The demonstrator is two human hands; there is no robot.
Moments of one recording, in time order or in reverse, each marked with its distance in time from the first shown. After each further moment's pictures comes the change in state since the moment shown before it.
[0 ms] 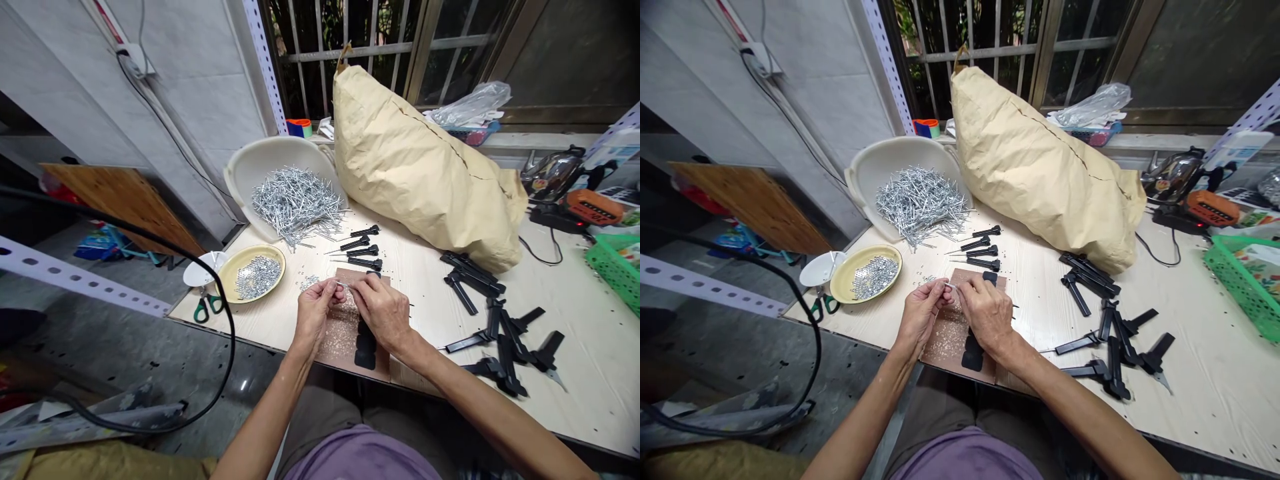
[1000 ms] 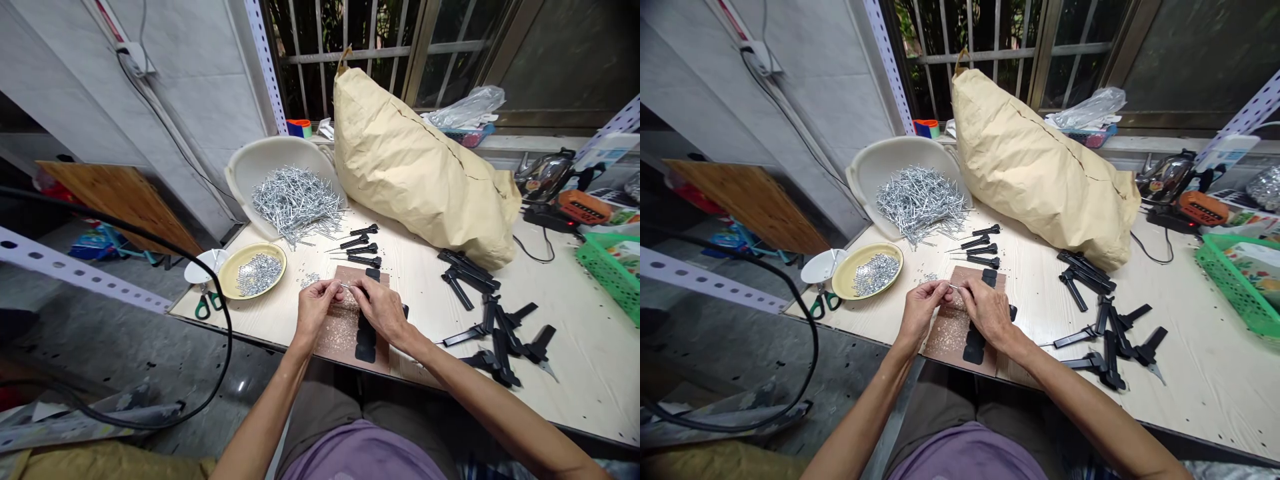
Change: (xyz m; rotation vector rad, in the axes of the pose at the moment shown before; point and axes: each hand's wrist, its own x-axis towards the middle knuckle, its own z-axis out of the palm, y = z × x) left_hand 0.000 0.000 -0.014 0.309 -0.031 0.054; right_hand -0.006 0.008 0.014 0.274 -0.144 0.085
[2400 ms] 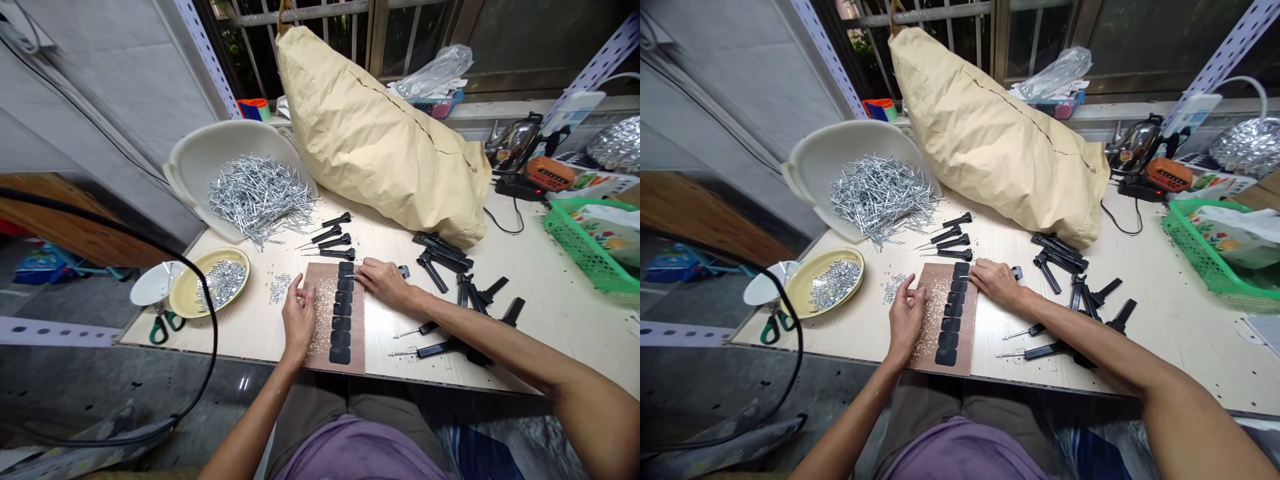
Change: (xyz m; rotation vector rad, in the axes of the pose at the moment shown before) left_hand 0.000 -0.033 0.024 0.616 0.184 0.124; right_hand 0.005 0.122 0.002 -0.079 -0.075 -0.350
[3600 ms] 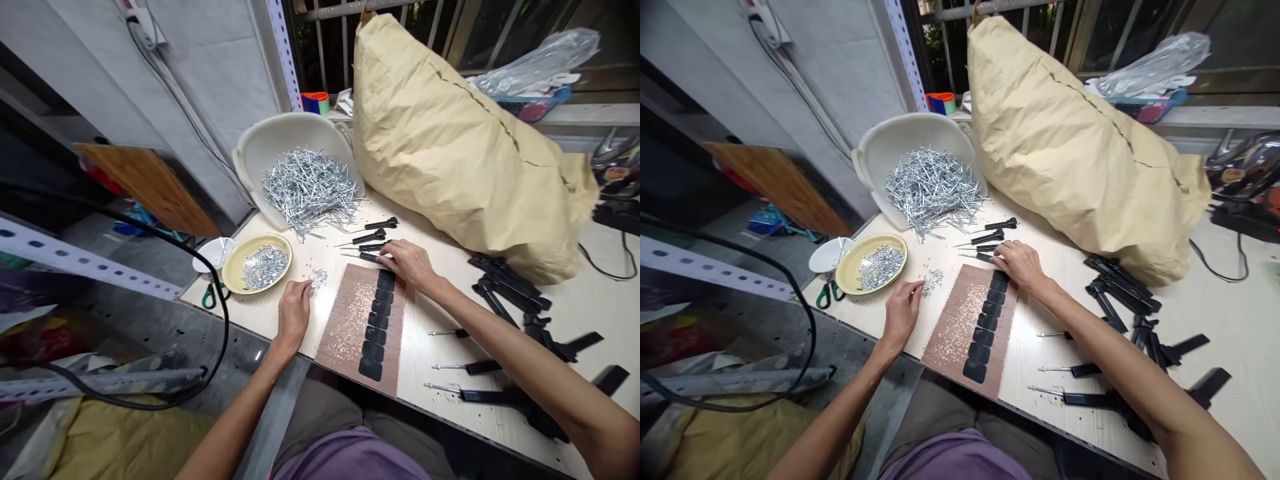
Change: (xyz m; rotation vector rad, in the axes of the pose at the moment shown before) left_hand 0.023 -0.039 -0.069 0.414 0.109 0.271; right_hand 0.082 0.026 0.006 -0.152 -0.059 0.088
